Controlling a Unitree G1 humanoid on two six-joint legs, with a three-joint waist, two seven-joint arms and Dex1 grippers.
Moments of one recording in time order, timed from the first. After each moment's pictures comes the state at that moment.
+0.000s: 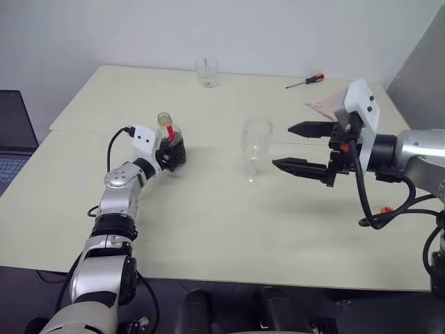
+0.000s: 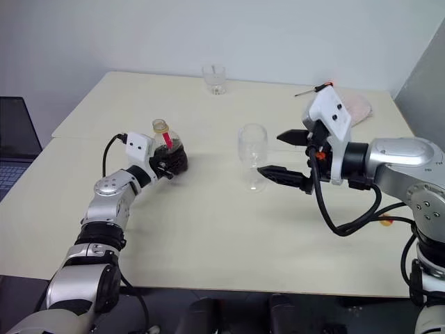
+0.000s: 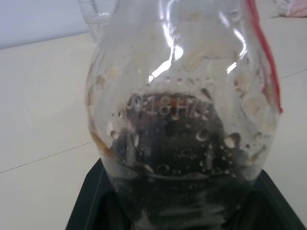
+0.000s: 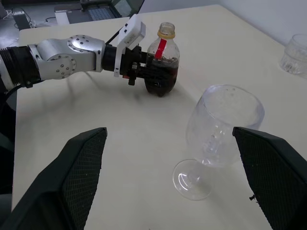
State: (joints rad) left arm -0.72 0.46 0.12 0.76 -0.16 -0.05 -0.63; right arm -0.70 -0.84 -0.11 -0.55 0.85 1.16 0.65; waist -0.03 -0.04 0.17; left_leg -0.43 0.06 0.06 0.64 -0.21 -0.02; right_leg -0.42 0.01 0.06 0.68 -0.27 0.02
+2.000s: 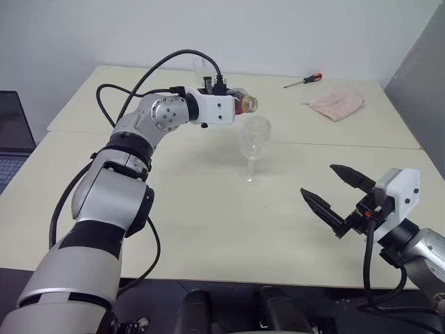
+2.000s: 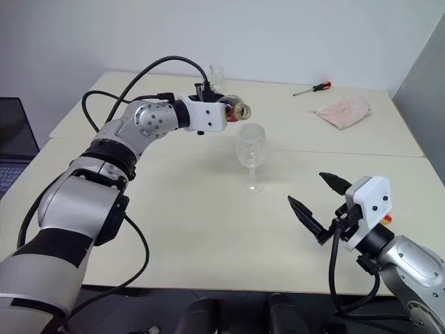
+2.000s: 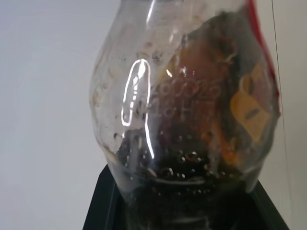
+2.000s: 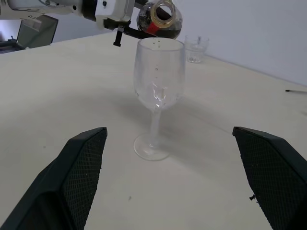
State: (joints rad) left arm -1.39 0.46 -0.39 1.29 0.55 -0.75 -0.44; right arm 0.14 -0.64 -0.31 -0.92 0.73 0.64 0.36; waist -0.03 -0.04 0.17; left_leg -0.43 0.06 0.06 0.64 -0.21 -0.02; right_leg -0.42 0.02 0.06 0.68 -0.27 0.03
